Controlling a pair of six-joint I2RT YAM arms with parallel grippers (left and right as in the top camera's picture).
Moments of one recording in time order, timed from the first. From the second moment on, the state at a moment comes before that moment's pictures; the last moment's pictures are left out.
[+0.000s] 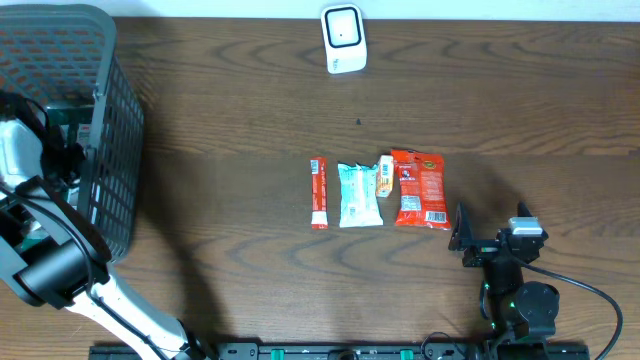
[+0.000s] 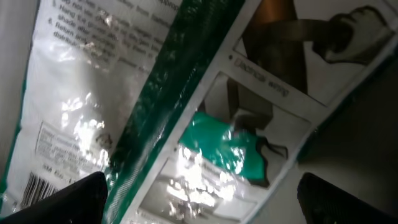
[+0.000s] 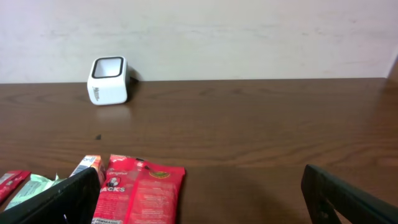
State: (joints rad) left arm 0.63 2.08 1.61 -1.00 -0.06 0.10; right arm 0.05 0.02 0.01 -0.07 0.02 0.05
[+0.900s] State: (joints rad) left arm 0.63 2.05 1.49 -0.80 -0.05 0.11; right arm 0.05 0.02 0.01 -0.07 0.02 0.05
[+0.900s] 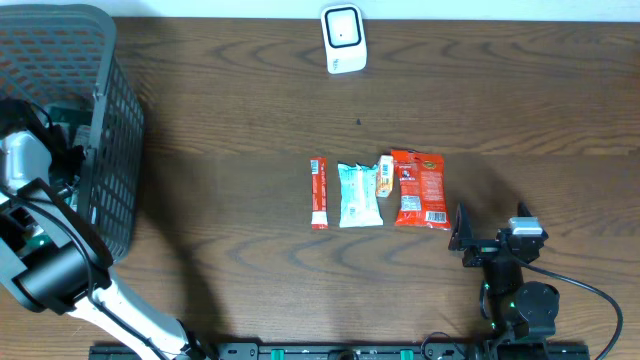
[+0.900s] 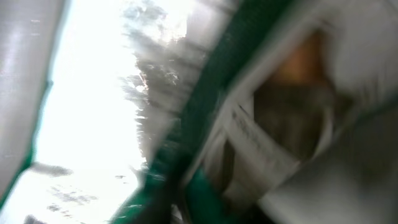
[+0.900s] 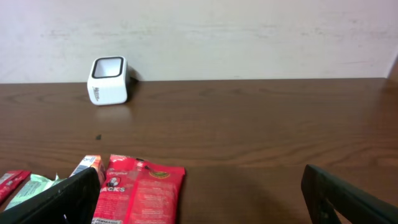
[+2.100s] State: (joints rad) left arm 0.02 0.95 1.38 -1.01 0.12 -0.43; right arm 0.05 0.02 0.01 -0.07 0.02 0.05
